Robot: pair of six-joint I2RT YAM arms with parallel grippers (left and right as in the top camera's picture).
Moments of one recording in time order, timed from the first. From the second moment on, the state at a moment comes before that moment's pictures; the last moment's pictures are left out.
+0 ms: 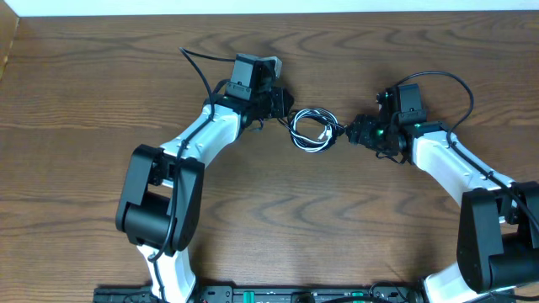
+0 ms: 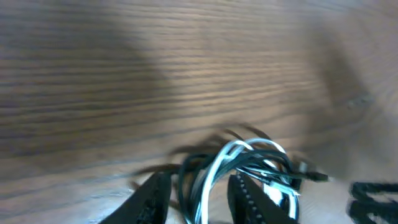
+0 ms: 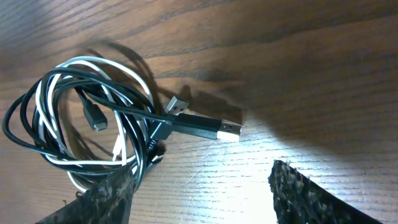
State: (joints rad) left arm -0.34 1.97 1.28 -0.17 0.36 -0.38; right arm 0.17 1.72 0.97 -0.33 -0.25 0.51
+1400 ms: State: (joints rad) left arm -0.60 2.06 1.31 -0.32 0.06 -0.52; right arm 0.17 1.72 0.97 -0.32 -0.25 0.49
